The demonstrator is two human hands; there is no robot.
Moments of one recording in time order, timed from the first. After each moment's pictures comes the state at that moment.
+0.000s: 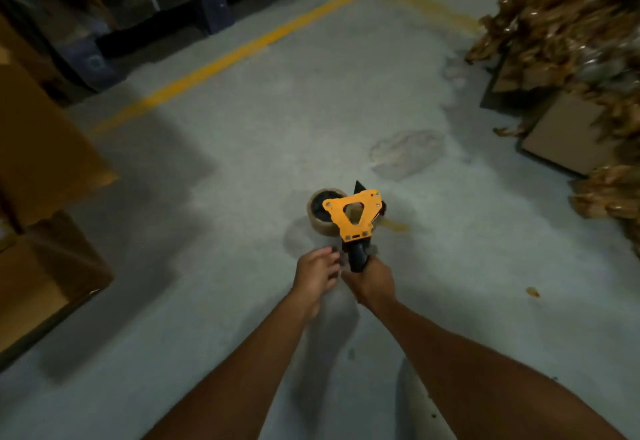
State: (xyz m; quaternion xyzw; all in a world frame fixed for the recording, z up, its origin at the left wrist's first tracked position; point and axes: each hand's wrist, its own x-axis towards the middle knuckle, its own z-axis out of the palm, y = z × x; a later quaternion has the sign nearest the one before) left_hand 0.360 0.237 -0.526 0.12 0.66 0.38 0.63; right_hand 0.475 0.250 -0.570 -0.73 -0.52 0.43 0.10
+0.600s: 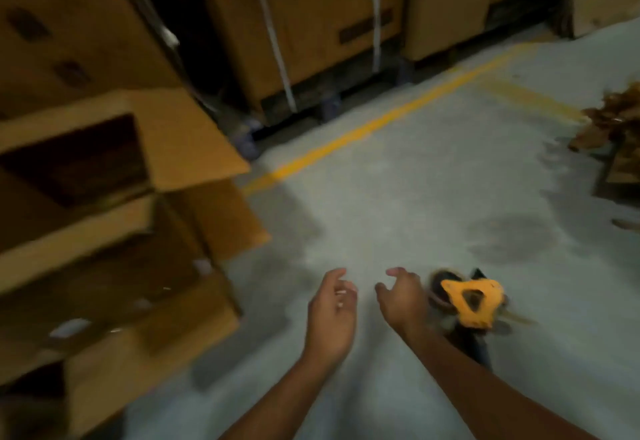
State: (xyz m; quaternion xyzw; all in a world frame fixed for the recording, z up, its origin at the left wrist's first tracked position) left_hand 0.236 0.174 -0.361 0.38 0.74 0.47 0.32; right_hand 0.331 0.267 -0.440 -0.64 -0.62 0.41 0.19
